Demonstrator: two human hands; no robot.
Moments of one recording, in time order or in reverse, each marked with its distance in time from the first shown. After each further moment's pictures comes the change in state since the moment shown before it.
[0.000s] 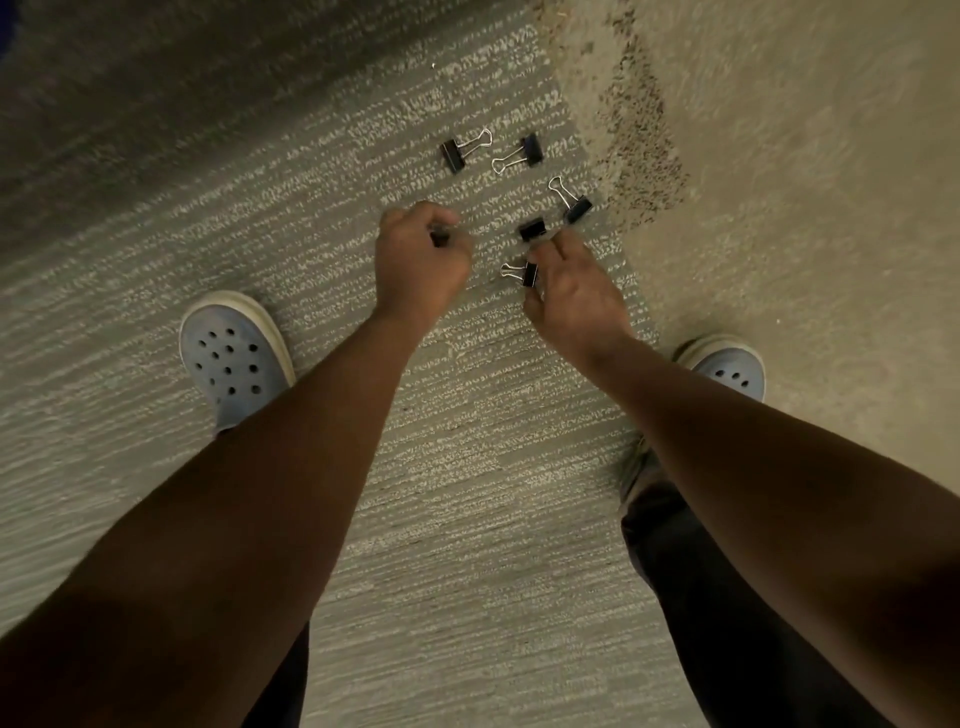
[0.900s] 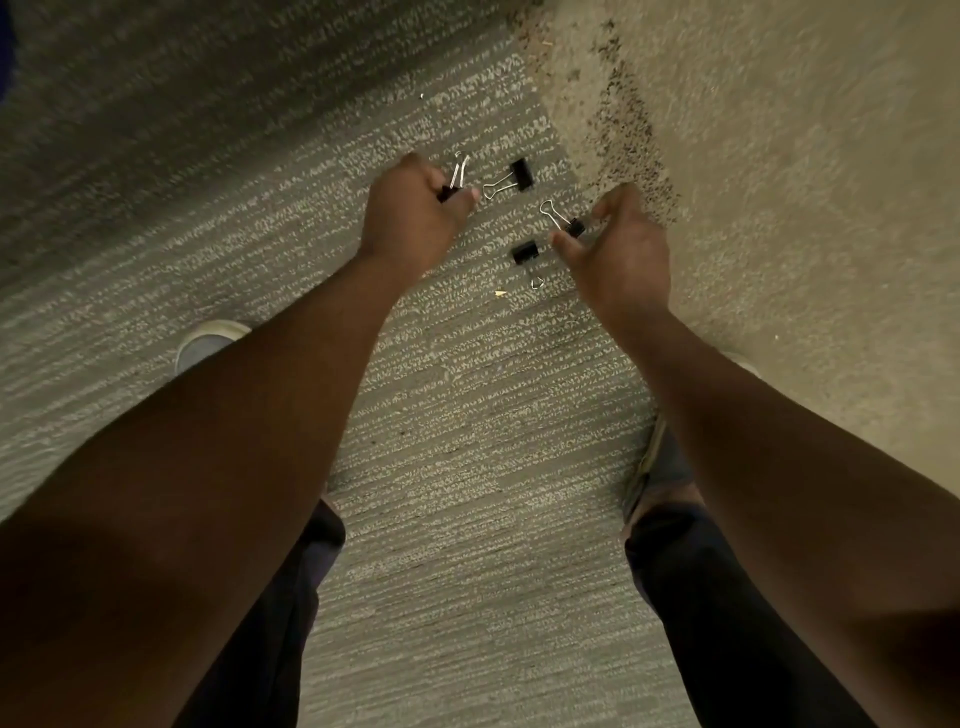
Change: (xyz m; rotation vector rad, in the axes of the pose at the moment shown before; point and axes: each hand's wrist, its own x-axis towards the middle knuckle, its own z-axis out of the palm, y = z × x) left_hand 0.056 0.030 -0.007 0.191 -0.102 0.110; right_hand 0.032 0.021 -0.042 0.339 0.268 0.399
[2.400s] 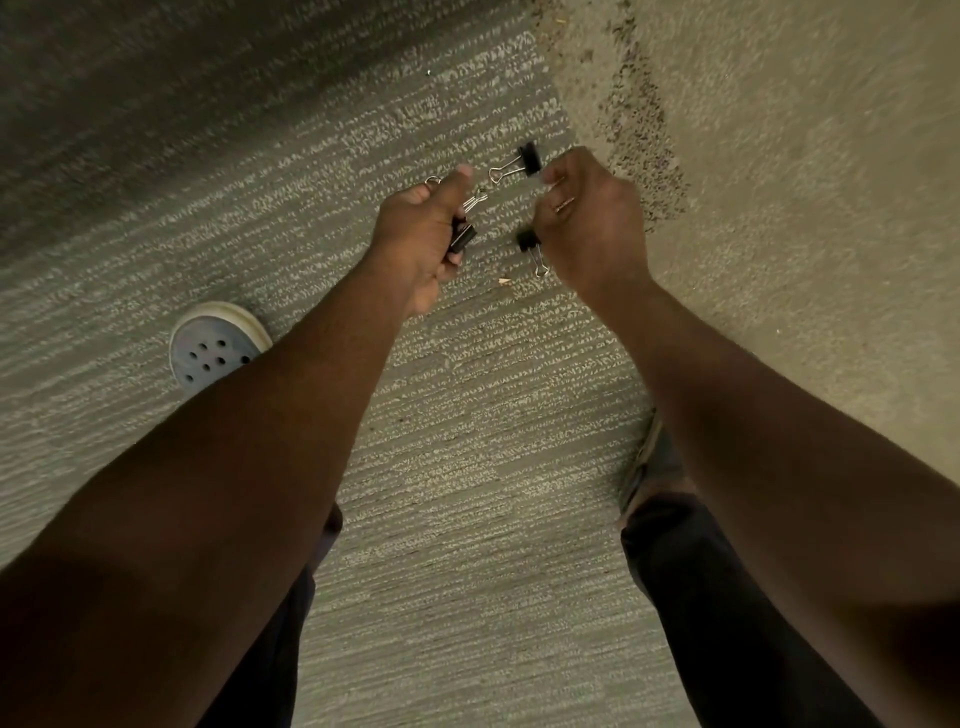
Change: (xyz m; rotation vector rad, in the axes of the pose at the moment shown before) left_hand -0.028 0.004 -0.001 -0.832 -0.156 -0.557; right_hand -0.003 -0.045 -0.002 0.036 -0.080 -0.208
